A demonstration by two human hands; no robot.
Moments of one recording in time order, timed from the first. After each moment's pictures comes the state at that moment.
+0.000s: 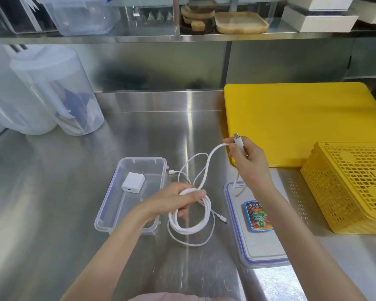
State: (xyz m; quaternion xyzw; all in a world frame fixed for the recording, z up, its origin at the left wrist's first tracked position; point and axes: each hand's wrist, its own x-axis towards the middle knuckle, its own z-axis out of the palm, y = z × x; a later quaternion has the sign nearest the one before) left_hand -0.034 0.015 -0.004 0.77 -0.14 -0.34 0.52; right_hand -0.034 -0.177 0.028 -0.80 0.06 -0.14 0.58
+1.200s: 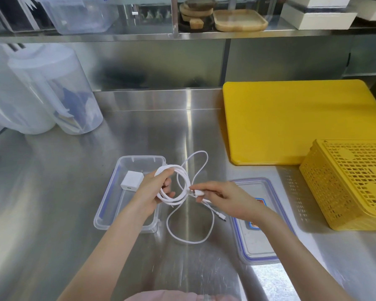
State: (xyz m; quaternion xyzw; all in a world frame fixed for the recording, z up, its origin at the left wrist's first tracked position) left_hand -0.021 0.022 -0.011 0.65 0.16 -0.18 0.72; right_hand -0.064 -0.166 -0.002 -0.87 -0.16 0.13 0.44
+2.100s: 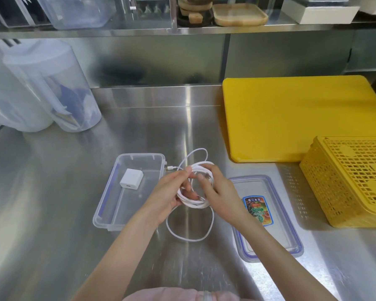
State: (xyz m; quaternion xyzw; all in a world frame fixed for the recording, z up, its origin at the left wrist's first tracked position) left_hand -0.040 -0.003 -0.007 0.62 0.05 -0.23 0.75; right_hand -0.063 -0.140 -0.024 -0.84 -0.06 -0.06 0.53
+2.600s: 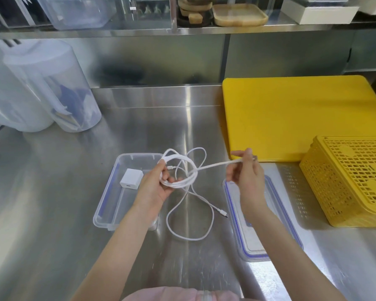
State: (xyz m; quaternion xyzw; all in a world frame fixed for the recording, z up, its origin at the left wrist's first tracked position) left_hand -0.028 0.009 -0.011 0.50 0.17 -0.11 0.84; right_hand -0.049 -0.164 -0.010 -0.60 0.15 -0.18 0.76
